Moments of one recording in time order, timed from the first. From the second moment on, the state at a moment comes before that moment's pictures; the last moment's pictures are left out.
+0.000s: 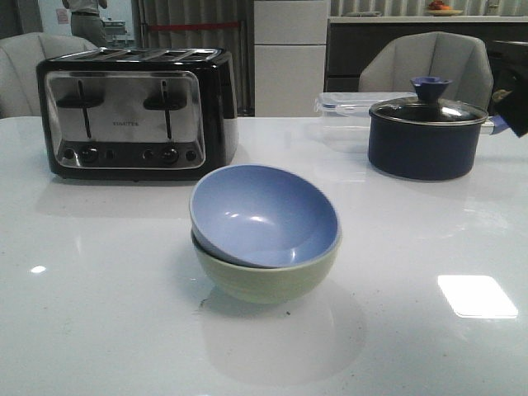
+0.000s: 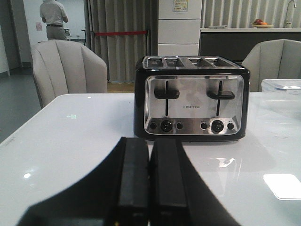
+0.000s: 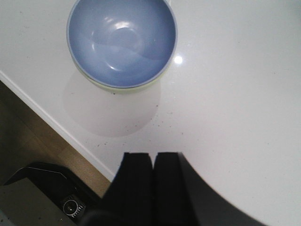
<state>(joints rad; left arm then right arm) -0.07 0.00 0.00 -0.04 0.04 0.05 0.55 0.91 -0.73 0.05 0.68 -0.11</state>
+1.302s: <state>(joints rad) -0.07 0.00 0.00 -0.04 0.04 0.05 0.03 -0.01 0.03 0.04 0.11 -0.11</state>
